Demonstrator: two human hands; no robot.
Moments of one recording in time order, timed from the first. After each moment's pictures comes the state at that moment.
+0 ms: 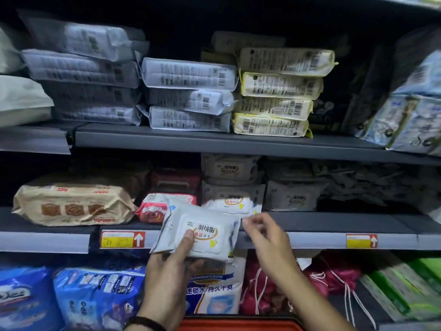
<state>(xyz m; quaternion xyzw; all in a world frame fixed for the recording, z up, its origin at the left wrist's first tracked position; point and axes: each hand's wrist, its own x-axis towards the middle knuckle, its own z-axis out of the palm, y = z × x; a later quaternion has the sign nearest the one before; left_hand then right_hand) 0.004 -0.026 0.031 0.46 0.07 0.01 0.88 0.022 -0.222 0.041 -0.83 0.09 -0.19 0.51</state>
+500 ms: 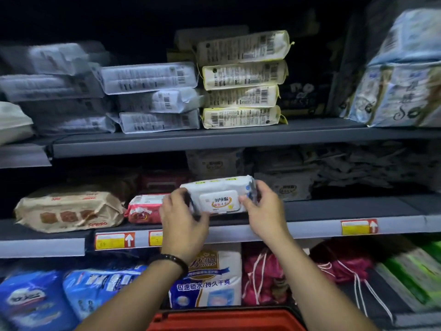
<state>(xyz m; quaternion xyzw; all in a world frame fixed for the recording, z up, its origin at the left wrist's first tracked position) 0.059 -0.085 0.054 0.87 -0.05 0.24 0.43 0.073 -0.276 0.048 -0.82 0.05 -0.25 0.51</state>
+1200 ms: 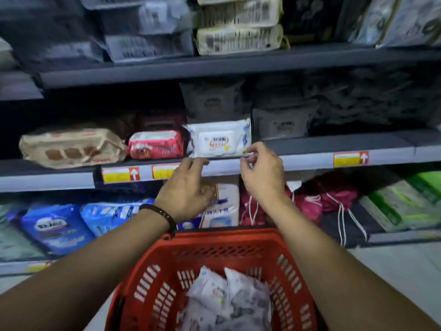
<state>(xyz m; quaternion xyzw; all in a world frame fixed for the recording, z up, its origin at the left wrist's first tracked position) 0.012 -0.059 0.028 0.95 -0.21 0.09 0.21 0.017 -0.261 0.012 -0.87 0.07 -0.31 0.37</state>
